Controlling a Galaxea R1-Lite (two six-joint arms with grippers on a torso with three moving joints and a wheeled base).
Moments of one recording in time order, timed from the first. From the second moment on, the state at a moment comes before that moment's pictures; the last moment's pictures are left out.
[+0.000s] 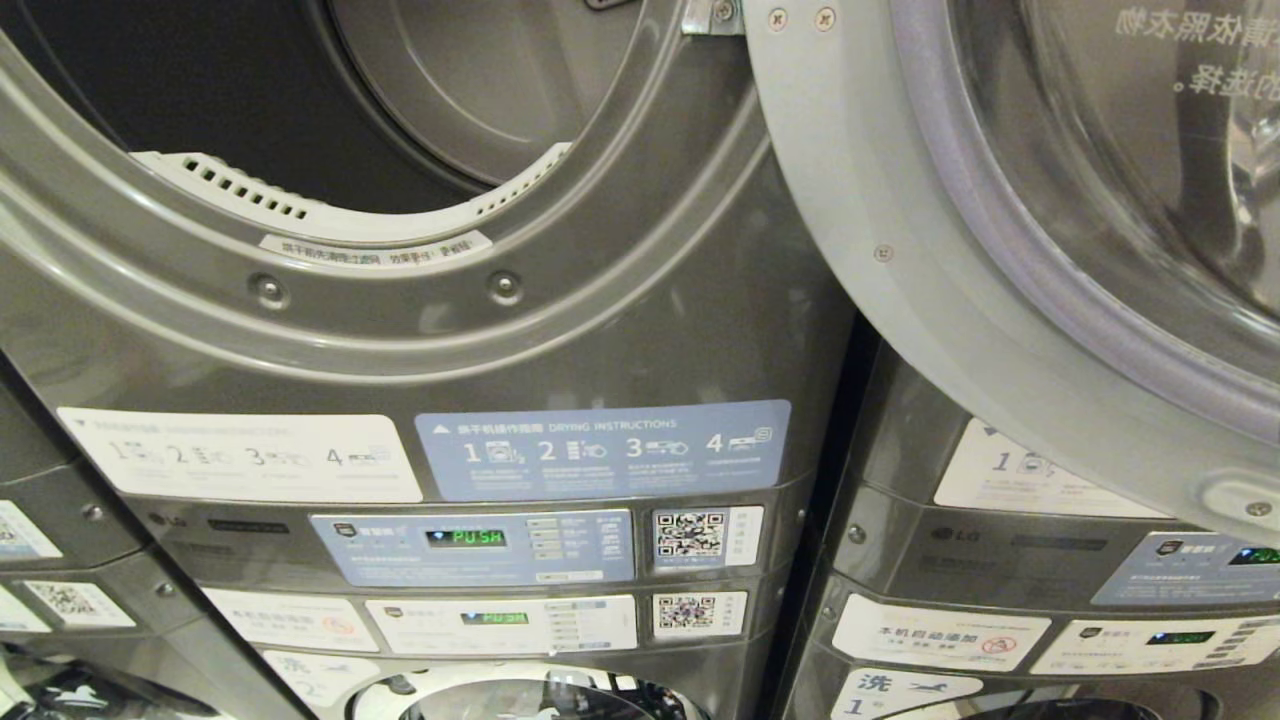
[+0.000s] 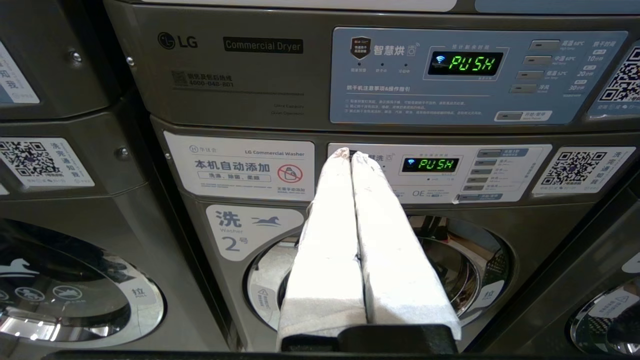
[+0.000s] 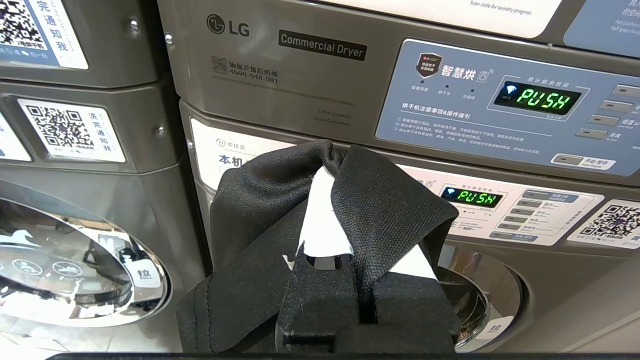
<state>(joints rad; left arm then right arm) 0.00 0.00 0.00 -0.01 0.00 0.00 -0.01 0.00 0.00 0.01 0.04 -0.12</state>
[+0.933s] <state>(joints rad) 0.00 0.00 0.00 -0.01 0.00 0.00 -0.01 0.00 0.00 0.01 0.04 -0.09</state>
